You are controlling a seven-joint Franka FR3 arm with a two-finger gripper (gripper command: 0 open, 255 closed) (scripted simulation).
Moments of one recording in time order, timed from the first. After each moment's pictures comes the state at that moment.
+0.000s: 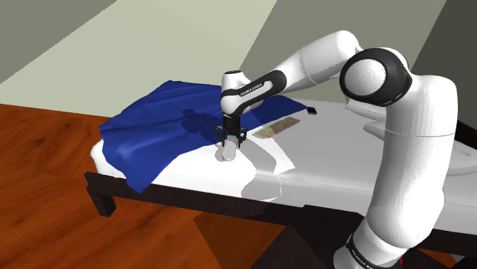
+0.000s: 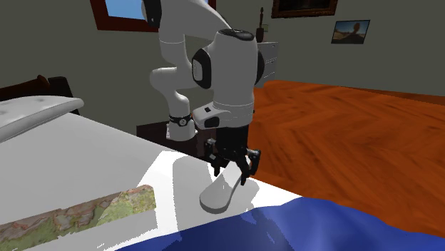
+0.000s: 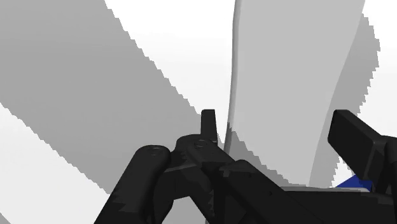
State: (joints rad) arm -0.15 0.32 0.17 -1.88 -0.09 2.18 0.92
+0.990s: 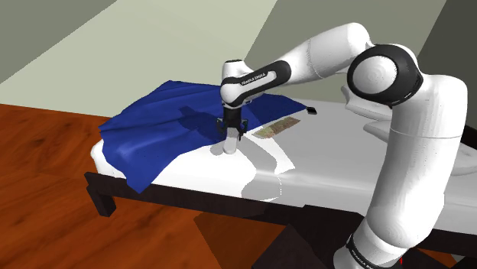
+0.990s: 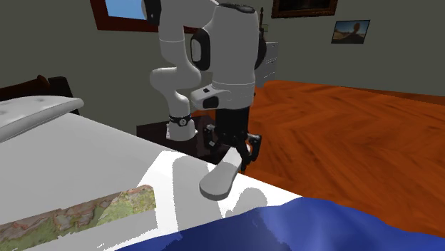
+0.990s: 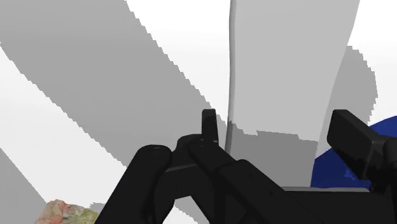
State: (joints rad) arm -0.15 0.27 0.18 -1.84 -0.07 2.09 0.91
